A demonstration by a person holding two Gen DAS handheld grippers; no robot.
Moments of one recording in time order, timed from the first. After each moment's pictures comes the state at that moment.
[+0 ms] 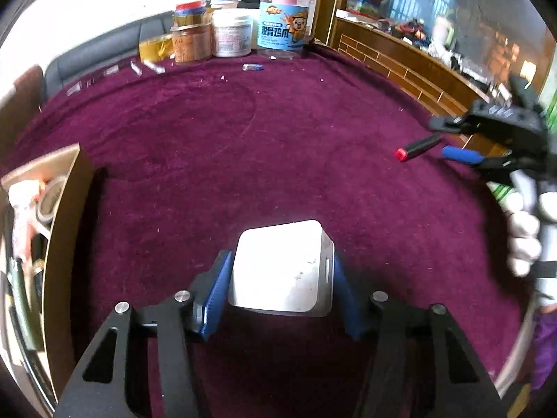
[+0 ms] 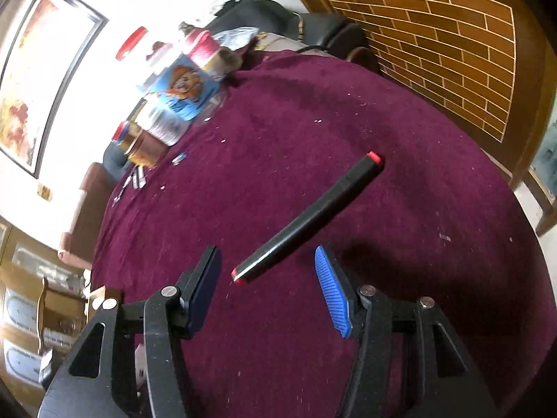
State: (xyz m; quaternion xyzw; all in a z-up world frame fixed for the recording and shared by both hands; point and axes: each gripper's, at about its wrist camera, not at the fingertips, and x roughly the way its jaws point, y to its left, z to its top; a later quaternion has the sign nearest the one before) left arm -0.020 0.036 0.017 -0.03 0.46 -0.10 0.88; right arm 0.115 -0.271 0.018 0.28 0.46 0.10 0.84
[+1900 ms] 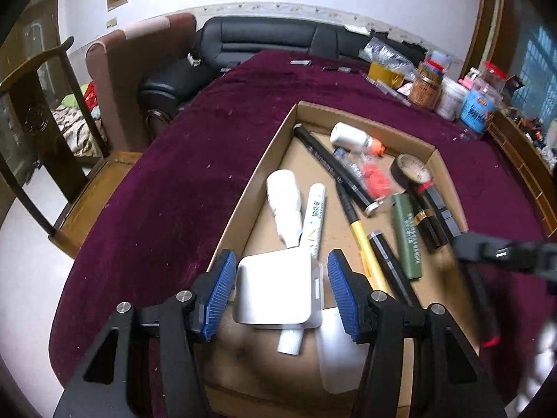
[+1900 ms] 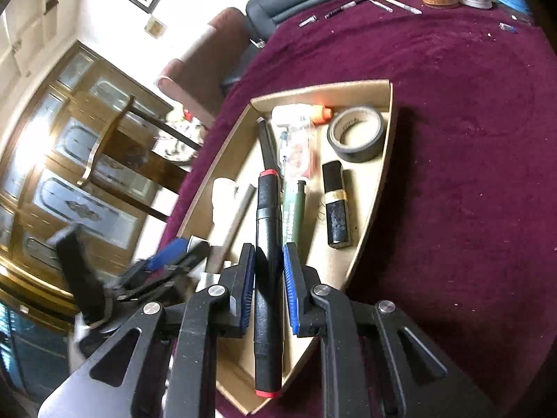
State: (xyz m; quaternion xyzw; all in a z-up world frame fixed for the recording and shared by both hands) left arm -0.140 0.316 0.030 -0.12 0.41 0.14 0.89; right arm -0.018 0.121 0.028 0.10 0.53 0.40 0.74
